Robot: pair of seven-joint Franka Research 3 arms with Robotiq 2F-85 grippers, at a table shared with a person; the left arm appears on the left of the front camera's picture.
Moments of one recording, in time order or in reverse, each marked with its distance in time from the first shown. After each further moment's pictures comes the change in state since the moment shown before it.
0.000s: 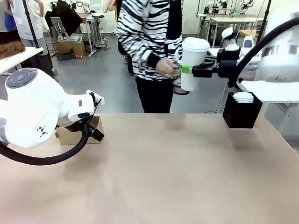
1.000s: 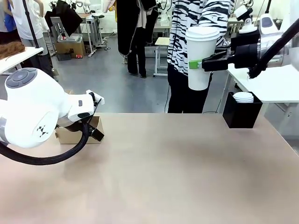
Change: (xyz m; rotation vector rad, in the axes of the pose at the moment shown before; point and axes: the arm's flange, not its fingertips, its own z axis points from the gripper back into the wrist) left arm 0.000 0.000 0.000 0.000 0.000 0.000; right arm 0.050 0.068 0.039 0.079 0.114 0.004
